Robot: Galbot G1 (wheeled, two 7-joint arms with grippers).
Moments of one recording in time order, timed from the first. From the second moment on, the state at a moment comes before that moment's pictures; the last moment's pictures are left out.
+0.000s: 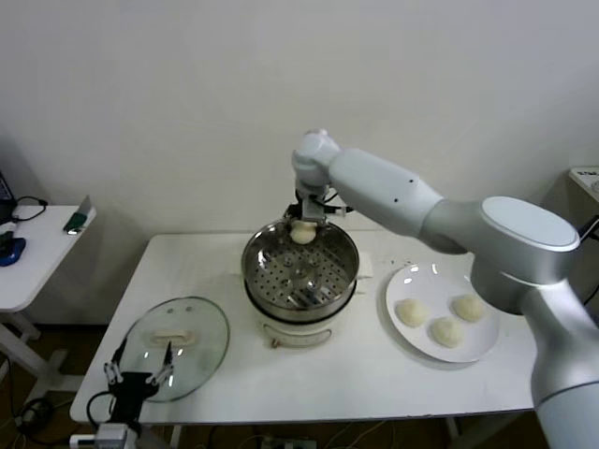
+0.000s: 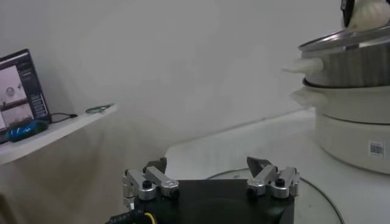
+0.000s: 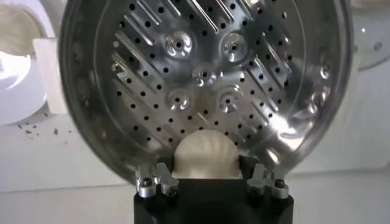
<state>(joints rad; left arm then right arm) 1.65 -1.46 -0.77 -1.89 0.08 -0.08 0.02 0.39 1.45 -1.04 0.83 -0.62 0.75 -1.05</state>
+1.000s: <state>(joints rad) 1.64 -1.49 -0.75 -1.90 0.11 -0.06 0.02 0.40 1.39 -1.03 0.91 -0.58 0.72 -1.09</state>
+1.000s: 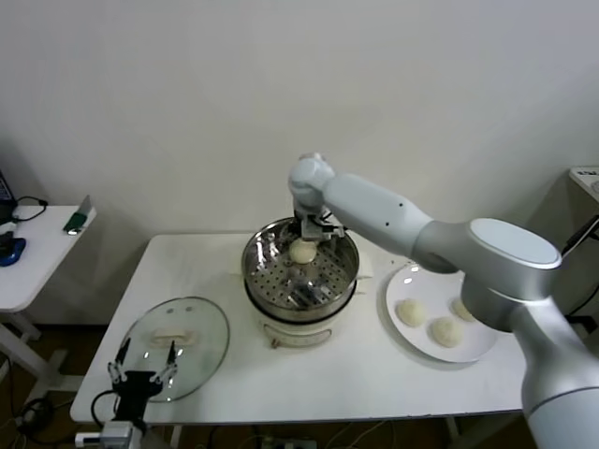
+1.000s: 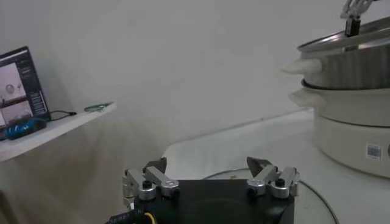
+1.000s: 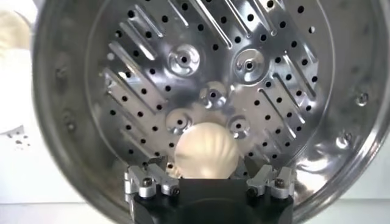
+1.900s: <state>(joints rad) 1.63 -1.48 -0.70 -1.95 0.14 -0.03 0.02 0.57 0.83 -1.39 1.13 0.33 -0.08 -1.06</state>
